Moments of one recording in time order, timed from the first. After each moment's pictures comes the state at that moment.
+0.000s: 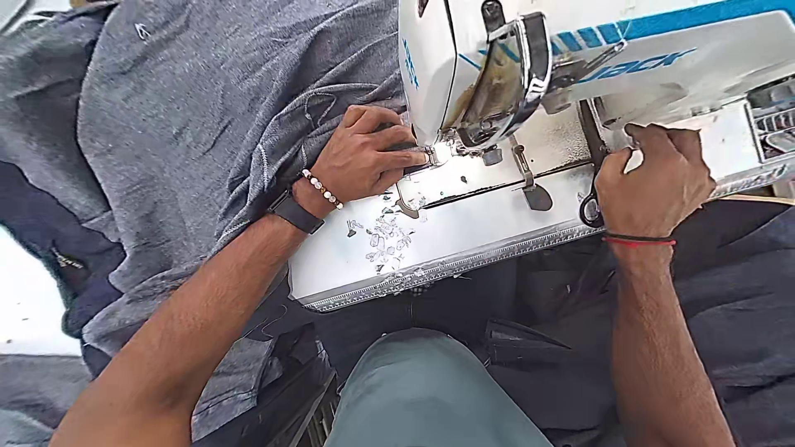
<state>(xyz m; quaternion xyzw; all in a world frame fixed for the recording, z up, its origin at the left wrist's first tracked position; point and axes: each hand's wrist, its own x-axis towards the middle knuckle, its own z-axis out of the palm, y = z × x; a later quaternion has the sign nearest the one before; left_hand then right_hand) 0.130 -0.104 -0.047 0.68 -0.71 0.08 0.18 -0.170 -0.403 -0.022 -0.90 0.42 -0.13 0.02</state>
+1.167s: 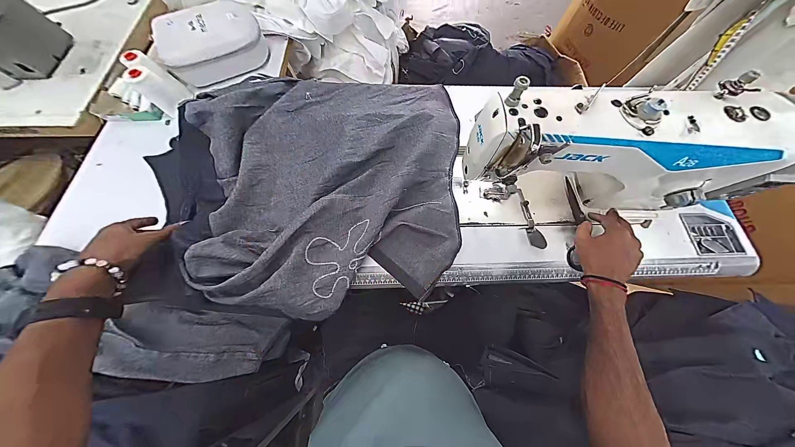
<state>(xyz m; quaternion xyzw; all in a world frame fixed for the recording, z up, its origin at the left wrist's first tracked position) 0.099 0.362 0.003 0.98 -0.03 -0.05 0.19 -0.170 -0.384 -0.013 -0.88 0.44 -0.15 0.11</state>
